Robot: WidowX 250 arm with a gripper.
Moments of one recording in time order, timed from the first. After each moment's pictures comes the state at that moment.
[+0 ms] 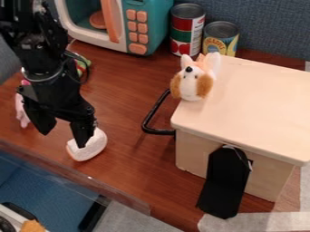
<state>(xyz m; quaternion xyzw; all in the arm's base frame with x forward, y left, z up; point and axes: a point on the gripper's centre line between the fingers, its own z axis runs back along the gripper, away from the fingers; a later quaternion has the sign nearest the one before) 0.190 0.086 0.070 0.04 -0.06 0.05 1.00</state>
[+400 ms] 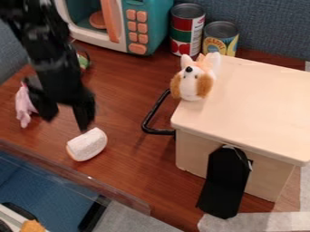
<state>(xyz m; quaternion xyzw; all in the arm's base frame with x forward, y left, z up) 0.229 0.126 0.062 0.04 -0.06 0.08 0.99</state>
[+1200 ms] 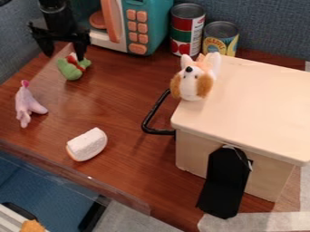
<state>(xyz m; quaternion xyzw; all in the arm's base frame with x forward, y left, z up) 0.348 0.232 0.063 0.11 -0.16 0.20 0.96</state>
